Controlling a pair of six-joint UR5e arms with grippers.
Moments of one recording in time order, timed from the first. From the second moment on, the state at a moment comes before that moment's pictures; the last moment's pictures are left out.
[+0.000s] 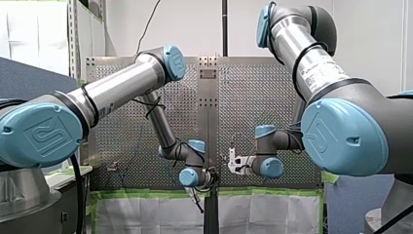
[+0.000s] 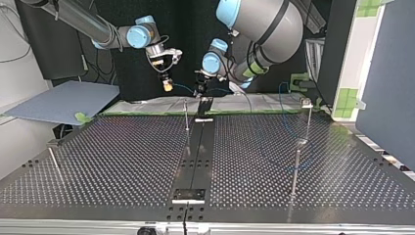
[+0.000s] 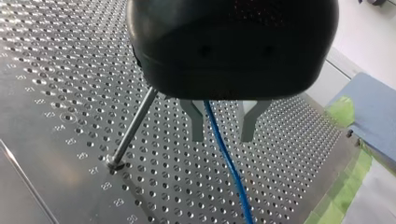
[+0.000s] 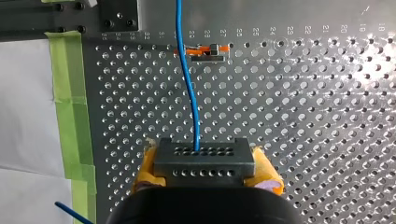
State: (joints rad) left arm -0.56 -2.62 -1.55 -2.34 -1.66 -2.38; right arm 2.03 -0.77 1.93 -1.01 1.39 1.60
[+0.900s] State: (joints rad) left arm -0.55 -2.62 -1.55 -2.34 -1.66 -2.36; right arm 2.03 -0.77 1.93 -1.01 1.39 1.60
